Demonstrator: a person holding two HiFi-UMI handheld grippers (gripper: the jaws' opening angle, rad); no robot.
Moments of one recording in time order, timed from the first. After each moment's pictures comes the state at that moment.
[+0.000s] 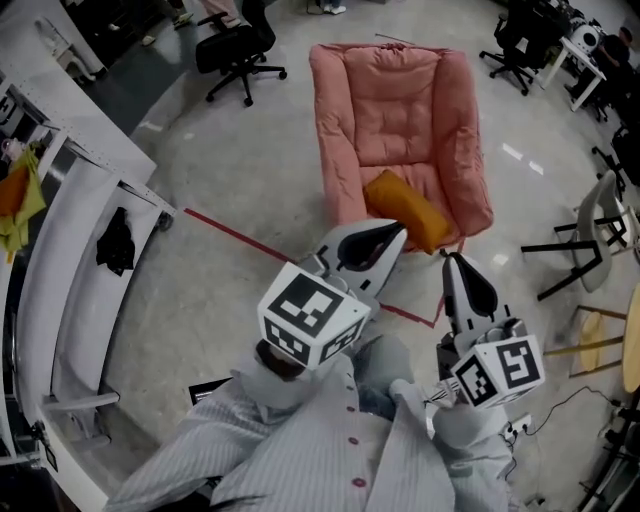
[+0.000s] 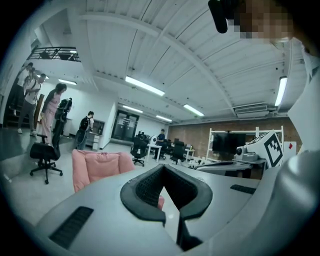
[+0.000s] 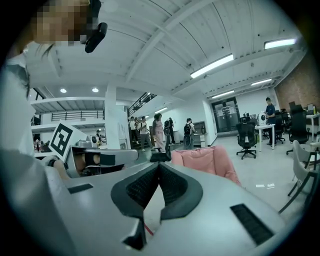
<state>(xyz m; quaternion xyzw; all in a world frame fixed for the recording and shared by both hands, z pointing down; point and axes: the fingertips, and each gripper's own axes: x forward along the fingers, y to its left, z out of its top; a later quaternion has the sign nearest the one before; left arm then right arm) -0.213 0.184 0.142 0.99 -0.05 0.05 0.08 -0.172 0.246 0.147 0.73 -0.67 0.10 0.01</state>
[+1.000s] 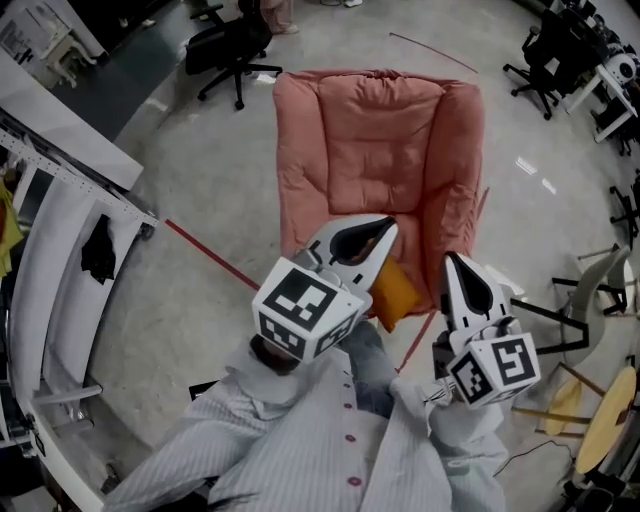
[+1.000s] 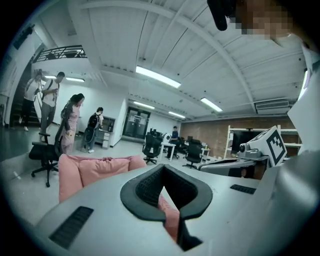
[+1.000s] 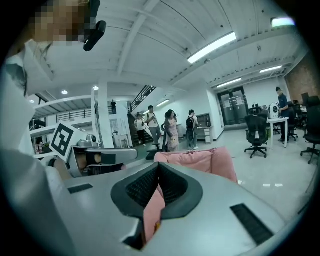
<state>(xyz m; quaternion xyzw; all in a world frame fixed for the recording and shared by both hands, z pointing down) 0.054 -0.014 0.164 0.99 -0.11 0.07 0.10 0.105 0.051 0.167 0.70 -0.71 0.13 0.02</state>
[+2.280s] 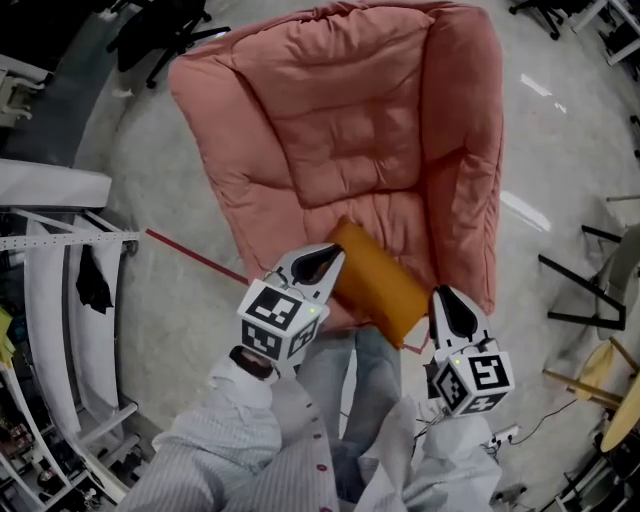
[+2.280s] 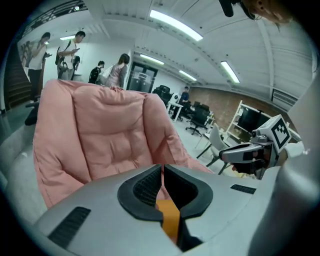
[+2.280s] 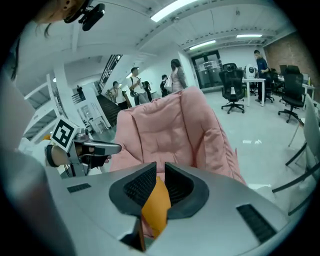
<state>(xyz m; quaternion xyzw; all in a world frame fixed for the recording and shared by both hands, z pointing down) 0.107 -0.124 0.457 0.93 -0.09 0.30 0.18 0.203 0.010 0.444 0.72 -0.59 0.34 0.08</state>
